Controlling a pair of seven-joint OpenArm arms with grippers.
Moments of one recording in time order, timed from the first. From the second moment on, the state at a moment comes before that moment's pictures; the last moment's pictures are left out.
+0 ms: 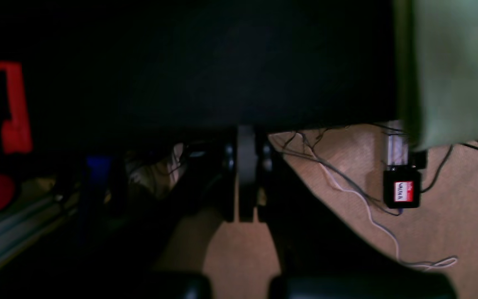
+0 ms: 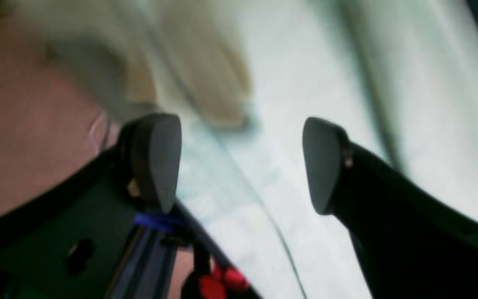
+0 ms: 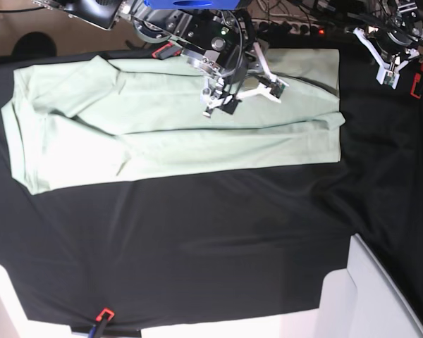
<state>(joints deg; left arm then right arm) 28.8 -11.9 -39.9 80.9 11.4 -40.5 21.8 -1.3 2.2 -62.3 86.0 -8.2 -0.3 -56.5</state>
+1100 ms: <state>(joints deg) 28.4 -12.0 -39.9 80.9 11.8 -40.5 22.0 -0.4 2.0 -62.3 77.7 -8.6 -0.2 -51.4</state>
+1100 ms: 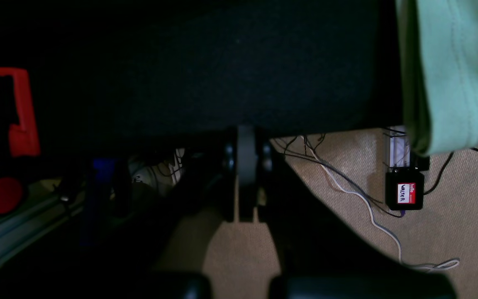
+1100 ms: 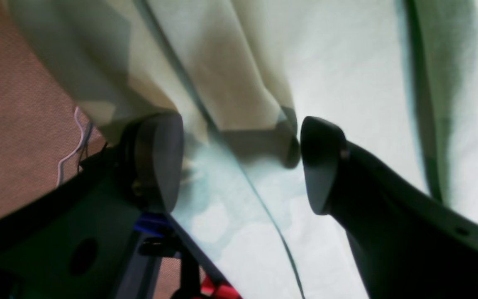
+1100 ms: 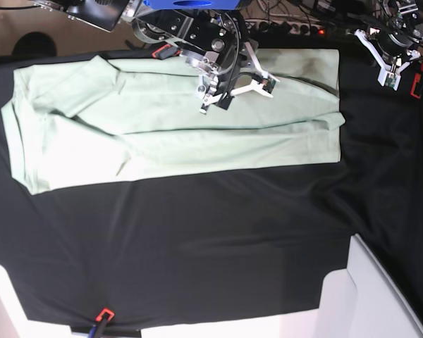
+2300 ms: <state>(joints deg) 27.3 -11.8 -39.9 80.8 11.9 -40.5 22.0 0.4 2.3 -57.9 86.0 -9.1 0.0 -59.9</state>
